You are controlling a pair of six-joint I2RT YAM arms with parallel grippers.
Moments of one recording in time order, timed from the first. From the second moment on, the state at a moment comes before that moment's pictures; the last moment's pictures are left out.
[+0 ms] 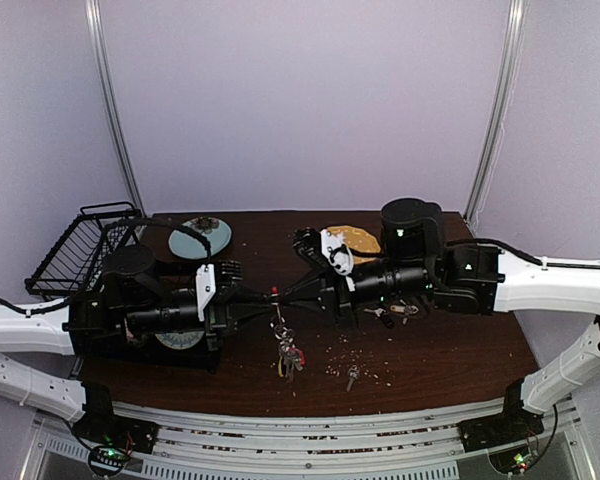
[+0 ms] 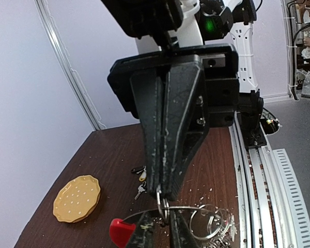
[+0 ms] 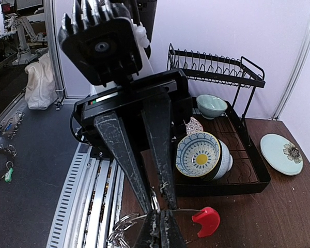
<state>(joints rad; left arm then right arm) -1.12 0.99 0.68 0.21 0.20 0.32 1.12 1.37 1.12 -0.03 -0.40 -0.21</state>
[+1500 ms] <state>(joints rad) -1.13 0.94 0.73 0.04 0.17 0.40 1.14 1.38 1.18 -0.07 -0.37 -0.30</state>
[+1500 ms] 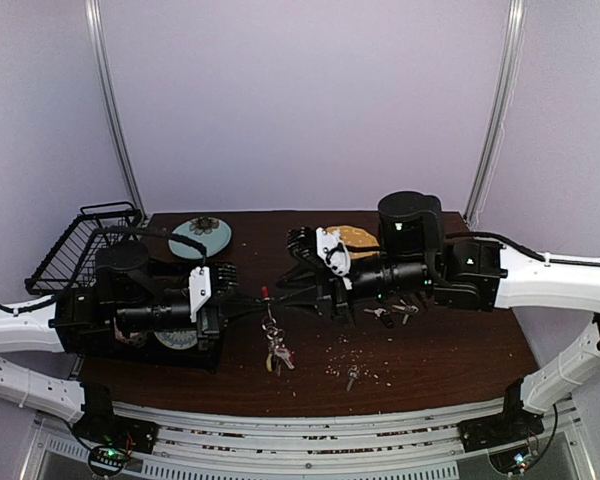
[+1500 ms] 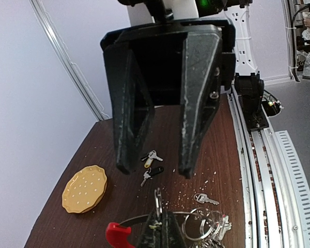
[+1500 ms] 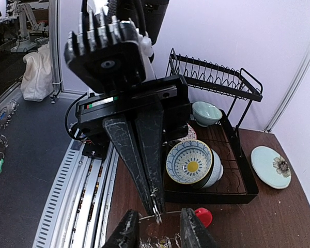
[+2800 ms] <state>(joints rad) -1.13 0.90 0.69 0.12 0.29 0.41 1.04 1.21 0.99 -0.07 -0.47 -0.15</state>
